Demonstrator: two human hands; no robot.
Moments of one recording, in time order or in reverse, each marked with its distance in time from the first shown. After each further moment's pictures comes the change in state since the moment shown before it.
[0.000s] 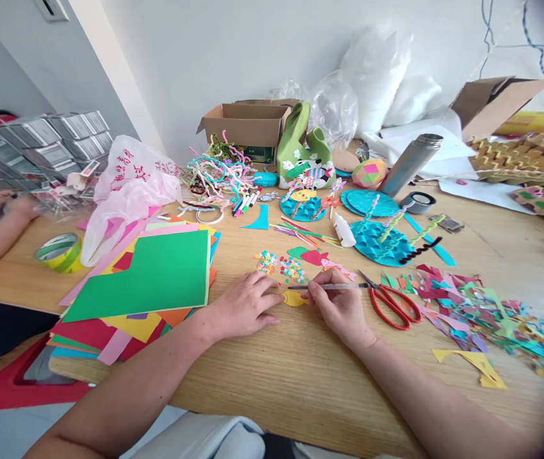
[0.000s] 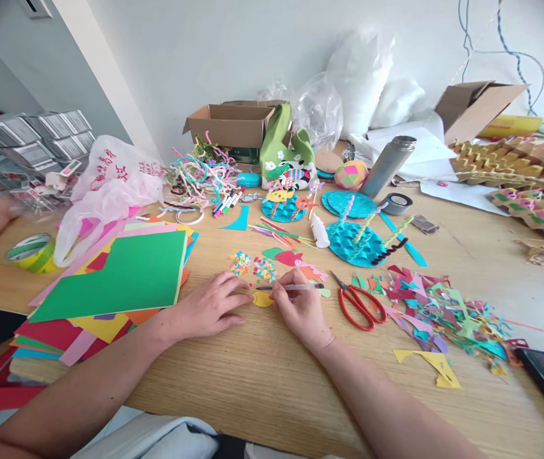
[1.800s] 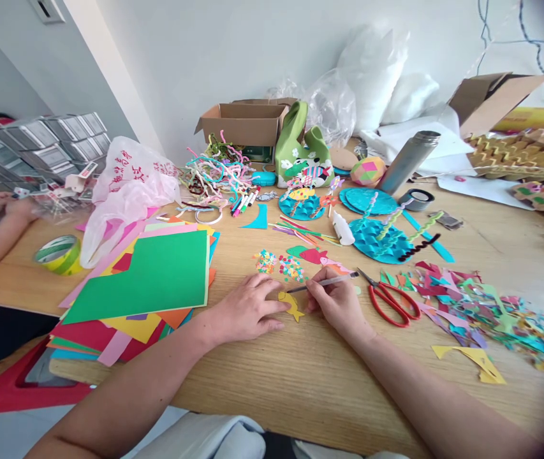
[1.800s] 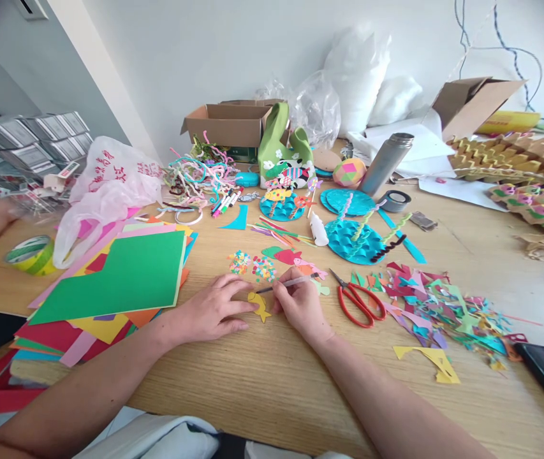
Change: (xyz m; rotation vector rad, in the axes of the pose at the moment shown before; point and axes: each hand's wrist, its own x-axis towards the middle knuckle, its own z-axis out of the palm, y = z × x) left_hand 0.000 0.004 0.004 -0.031 0.007 0.048; right_hand 0.004 0.002 0.000 0.069 -0.055 0.226
